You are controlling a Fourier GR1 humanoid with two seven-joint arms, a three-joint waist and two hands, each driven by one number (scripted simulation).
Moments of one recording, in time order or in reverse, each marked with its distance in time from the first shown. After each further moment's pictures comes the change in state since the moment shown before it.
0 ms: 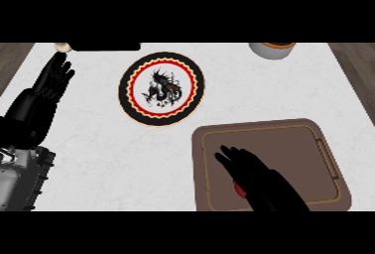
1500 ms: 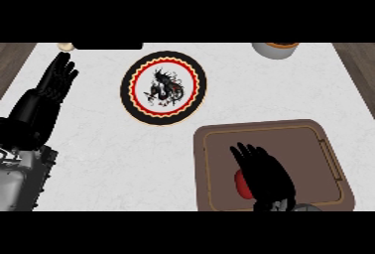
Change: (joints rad) left arm 0.002 -0.088 0.058 -0.035 -0.081 -0.060 0.037; right arm -0.084 0.126 -0.074 0.252 0.106 0.416 0.256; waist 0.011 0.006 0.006
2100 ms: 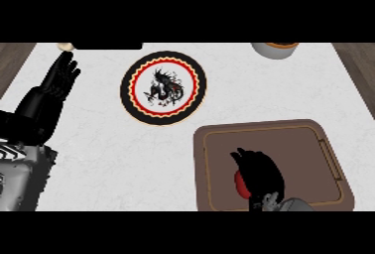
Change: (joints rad) left arm -0.026 -0.039 0.039 0.054 -0.041 -0.040 -0.020; right arm 0.010 0.059 -0.024 0.190 0.134 -0.055 -0.114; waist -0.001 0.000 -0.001
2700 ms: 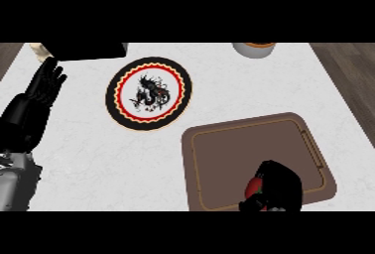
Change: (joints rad) left arm 0.053 0.017 0.046 -0.023 0.000 0.009 0.009; right arm 0.199 0.144 -0.158 -0.046 0.193 -0.353 0.347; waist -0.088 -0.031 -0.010
